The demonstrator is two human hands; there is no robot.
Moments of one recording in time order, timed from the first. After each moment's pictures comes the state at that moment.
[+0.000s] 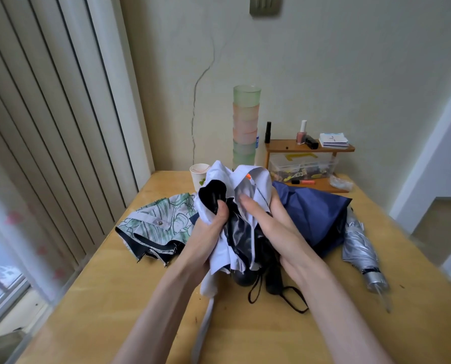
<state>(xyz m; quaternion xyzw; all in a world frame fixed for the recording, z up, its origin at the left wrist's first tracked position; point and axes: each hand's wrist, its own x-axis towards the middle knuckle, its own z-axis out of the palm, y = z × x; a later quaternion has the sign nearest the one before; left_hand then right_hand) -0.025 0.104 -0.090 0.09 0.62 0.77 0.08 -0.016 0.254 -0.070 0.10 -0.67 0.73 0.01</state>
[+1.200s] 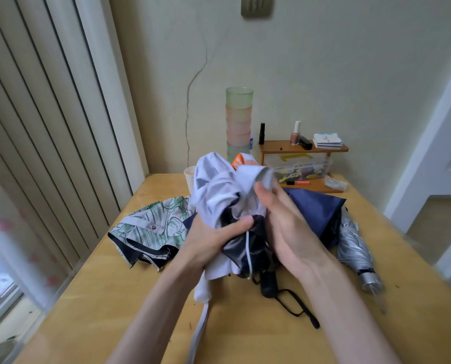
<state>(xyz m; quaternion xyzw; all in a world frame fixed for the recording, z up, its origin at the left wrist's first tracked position) -0.036 0.112 -0.089 0.15 0.68 0.71 -0.04 -0.015 0.267 -0.054 0.19 -0.51 0.84 -0.02</state>
